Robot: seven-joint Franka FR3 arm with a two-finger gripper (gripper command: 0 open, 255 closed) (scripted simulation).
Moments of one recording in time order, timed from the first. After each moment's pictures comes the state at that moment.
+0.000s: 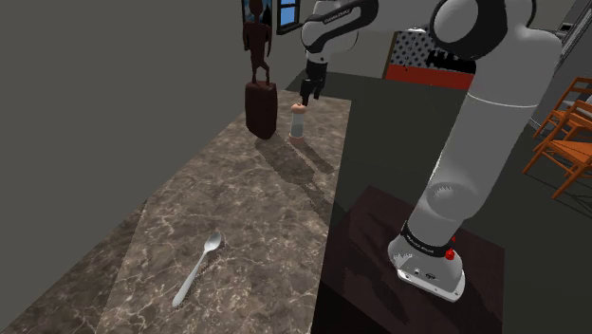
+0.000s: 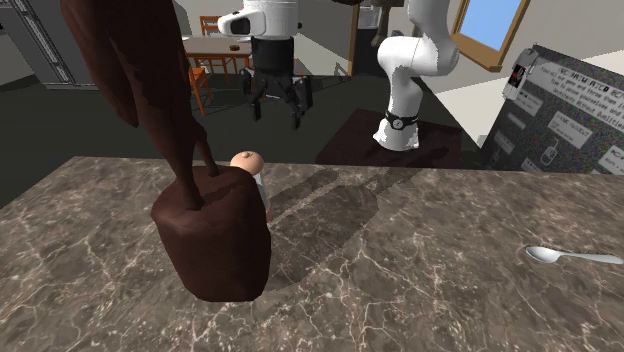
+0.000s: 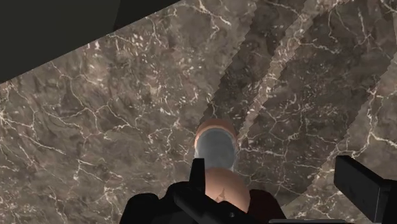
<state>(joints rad) -0.04 0.08 -0.31 -1.92 0.05 2.07 -0.44</state>
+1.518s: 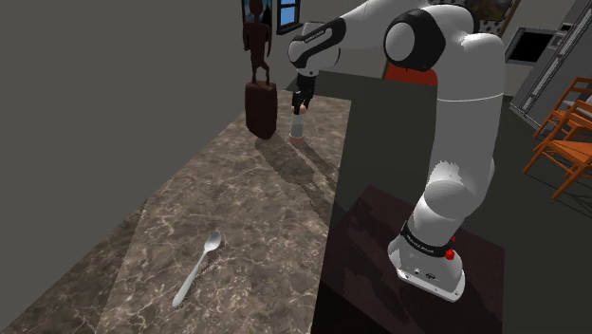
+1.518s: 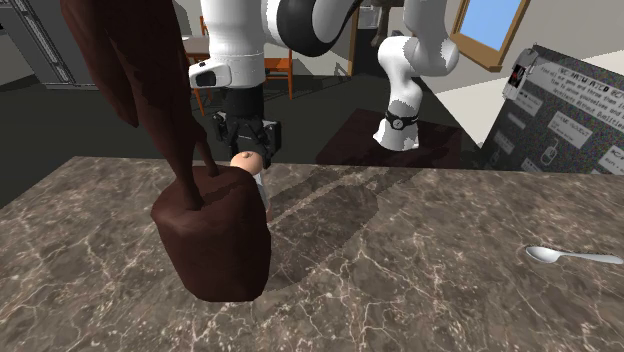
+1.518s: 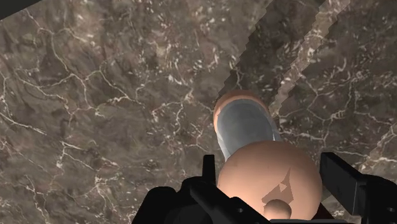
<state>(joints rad) -0.09 0.35 -0.30 -1.72 0.17 2.14 -0.55</state>
